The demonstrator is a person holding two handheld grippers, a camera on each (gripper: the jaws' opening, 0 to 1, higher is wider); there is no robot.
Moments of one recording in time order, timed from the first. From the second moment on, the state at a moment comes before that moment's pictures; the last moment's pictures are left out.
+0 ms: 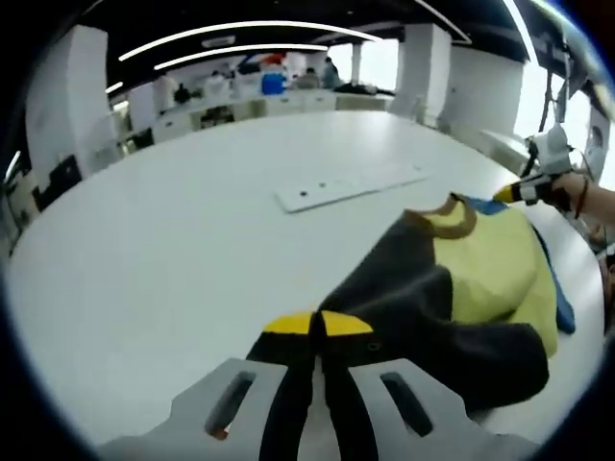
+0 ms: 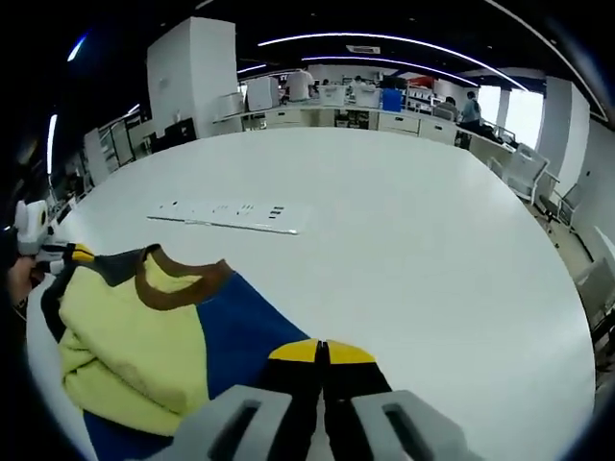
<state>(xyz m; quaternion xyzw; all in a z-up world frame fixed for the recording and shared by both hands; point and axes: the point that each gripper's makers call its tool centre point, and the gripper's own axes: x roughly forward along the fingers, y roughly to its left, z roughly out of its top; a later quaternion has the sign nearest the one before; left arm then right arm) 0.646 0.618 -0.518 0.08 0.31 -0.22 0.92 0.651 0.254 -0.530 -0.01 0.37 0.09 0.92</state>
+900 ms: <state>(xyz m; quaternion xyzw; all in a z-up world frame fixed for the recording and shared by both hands) 0.602 0.616 -0.463 0.03 0.26 -0.22 0.94 0.612 0.276 -0.483 0.03 0.36 0.10 0.93</state>
